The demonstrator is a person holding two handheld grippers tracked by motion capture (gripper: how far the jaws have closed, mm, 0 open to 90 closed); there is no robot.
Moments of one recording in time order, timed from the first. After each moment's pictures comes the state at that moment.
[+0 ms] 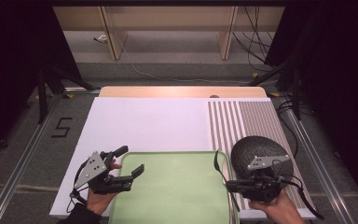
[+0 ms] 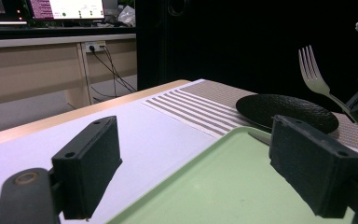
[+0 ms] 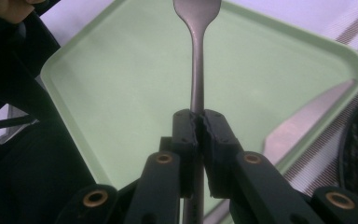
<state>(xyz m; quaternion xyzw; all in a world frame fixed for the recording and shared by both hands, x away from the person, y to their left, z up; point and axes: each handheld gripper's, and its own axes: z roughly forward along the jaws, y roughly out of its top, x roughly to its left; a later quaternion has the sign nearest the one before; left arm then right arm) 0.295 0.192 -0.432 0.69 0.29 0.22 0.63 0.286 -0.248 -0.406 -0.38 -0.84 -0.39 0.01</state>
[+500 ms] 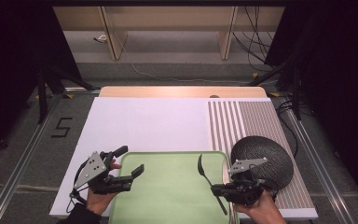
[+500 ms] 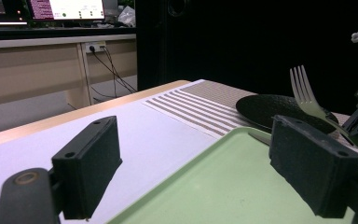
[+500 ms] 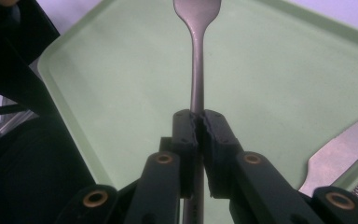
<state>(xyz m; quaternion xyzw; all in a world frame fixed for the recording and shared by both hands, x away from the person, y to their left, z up) 0.294 0.193 -0.432 0.69 0.29 0.22 0.63 0.284 -0.207 -0.416 -0.37 -0.86 -0.36 0.01</state>
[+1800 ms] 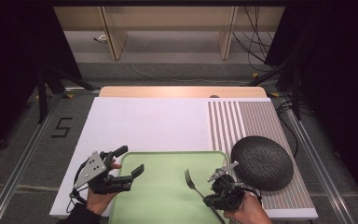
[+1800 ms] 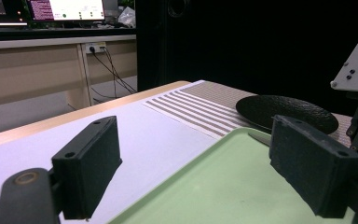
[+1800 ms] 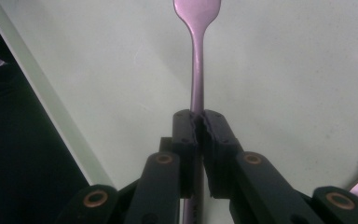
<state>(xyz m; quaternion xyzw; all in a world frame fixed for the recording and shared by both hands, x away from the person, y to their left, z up) 0.294 0.193 -0.432 0.68 0.29 0.22 0.63 0.286 -0.170 -0.445 -0.36 -0.90 -0.24 0.04</state>
